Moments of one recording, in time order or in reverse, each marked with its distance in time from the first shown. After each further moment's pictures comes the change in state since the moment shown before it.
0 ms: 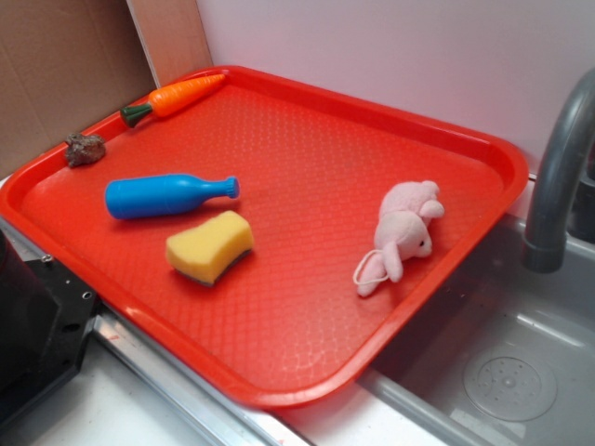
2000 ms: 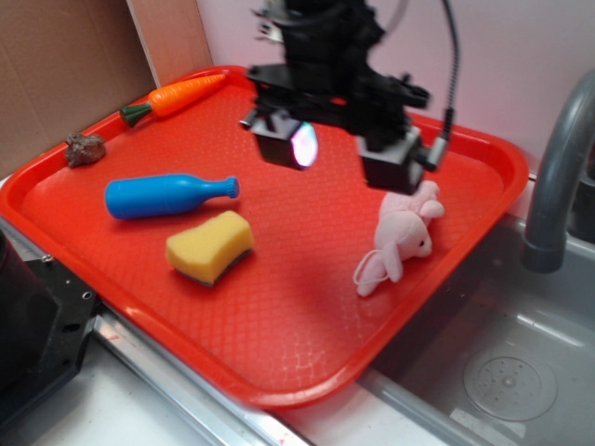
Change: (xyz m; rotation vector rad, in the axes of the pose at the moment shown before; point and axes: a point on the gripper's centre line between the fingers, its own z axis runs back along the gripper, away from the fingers) arm 0.090 -0.132 -0.177 0.060 0.003 0.229
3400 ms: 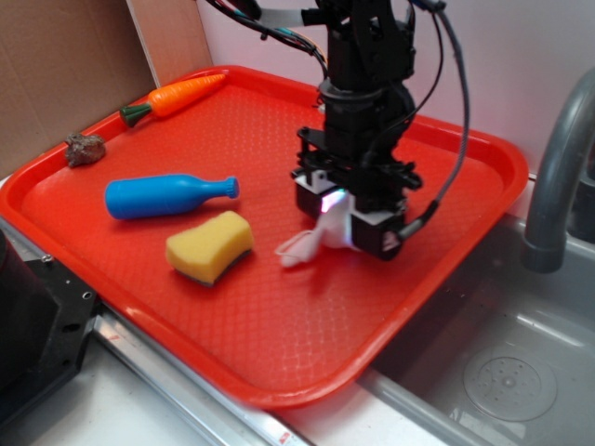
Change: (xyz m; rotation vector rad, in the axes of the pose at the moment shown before) arm 0.008 0.037 -0.059 0.046 0.323 -0.325
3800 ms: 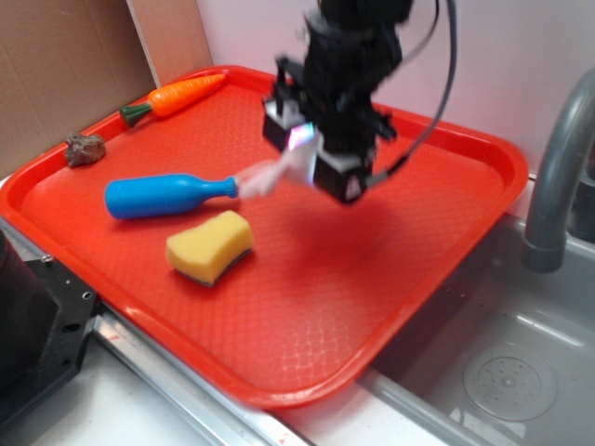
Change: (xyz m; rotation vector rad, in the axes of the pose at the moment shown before) arm -0.014 0.009 0.079 0.169 -0.112 -0.020
